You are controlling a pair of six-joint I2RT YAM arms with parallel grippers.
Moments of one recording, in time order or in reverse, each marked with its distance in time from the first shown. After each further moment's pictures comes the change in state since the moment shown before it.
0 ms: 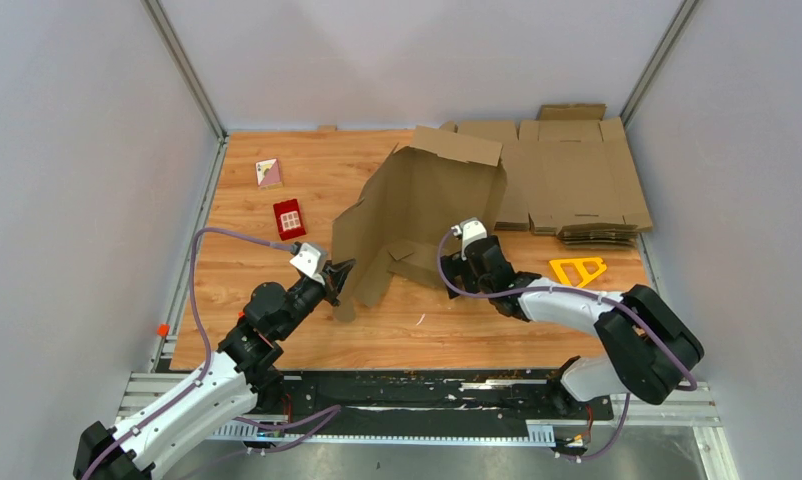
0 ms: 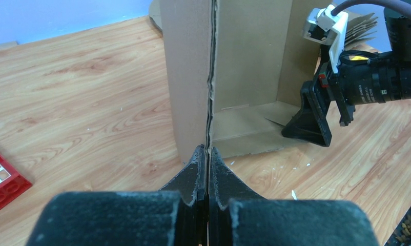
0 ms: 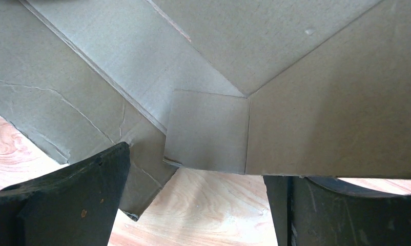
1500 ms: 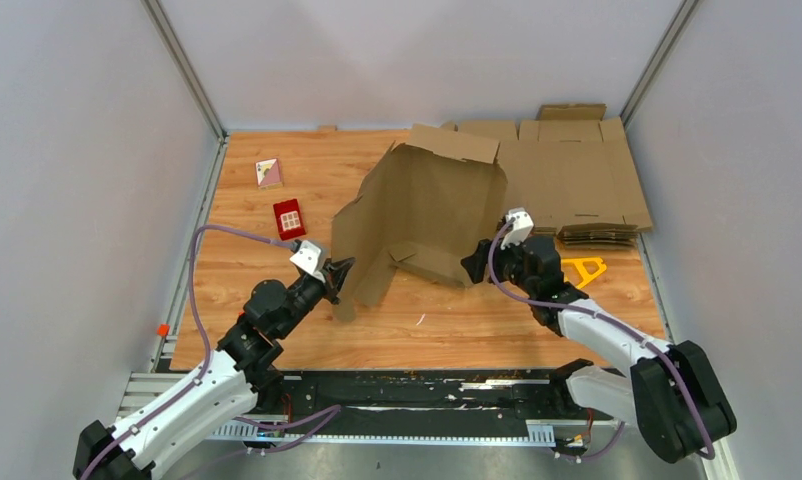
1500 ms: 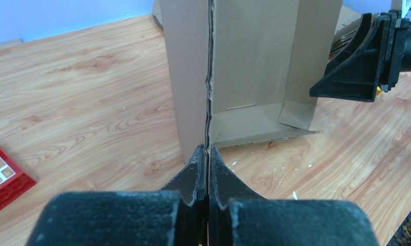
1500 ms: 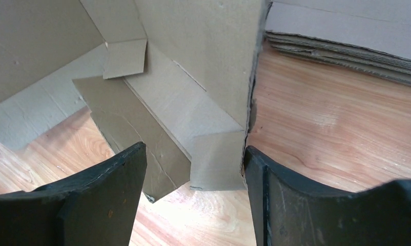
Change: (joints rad) left arm 0.000 0.016 0.026 -0.023 -0.006 -0.003; right arm -0.301 -0.288 -0.166 0.204 -0.430 0.127
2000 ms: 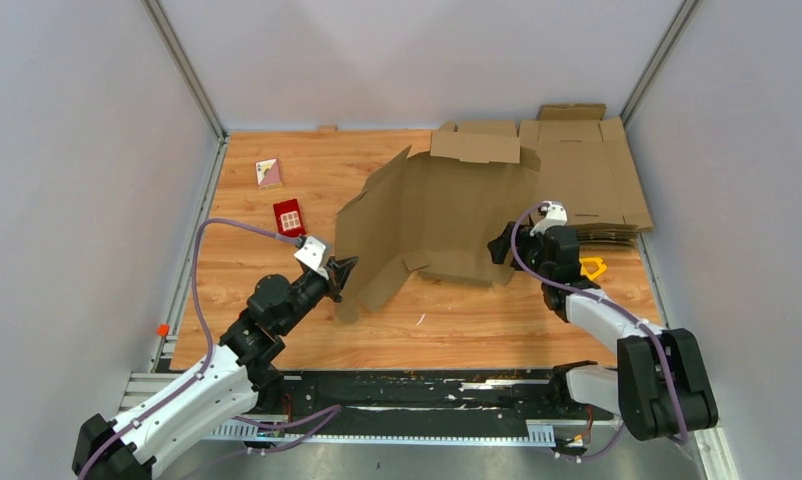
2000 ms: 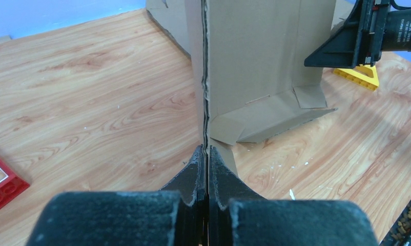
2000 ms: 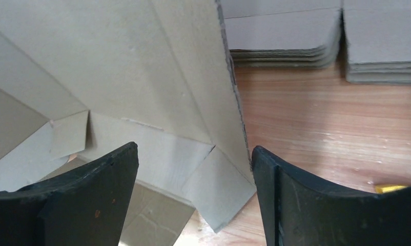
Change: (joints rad) left arm 0.000 0.044 0.029 -0.006 0.016 -0.002; right arm -0.212 0.101 0.029 0.010 0.064 0.080
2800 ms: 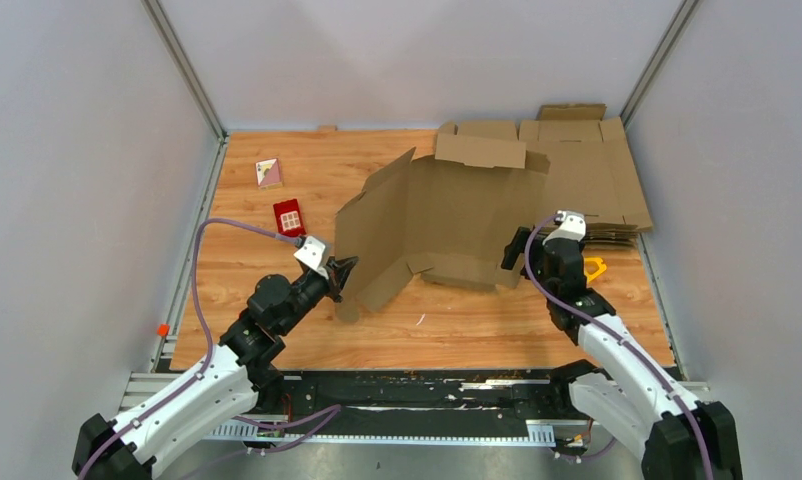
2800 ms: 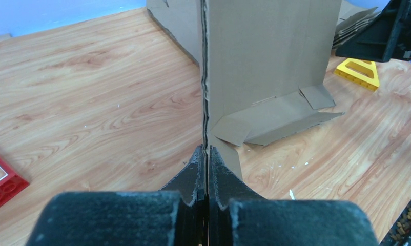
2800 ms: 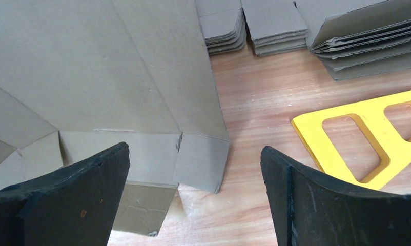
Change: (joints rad) left arm 0.000 0.001 0.003 -0.002 -0.004 -0.007; right arm 0.141 -0.365 0.021 -0.398 0.397 0.048
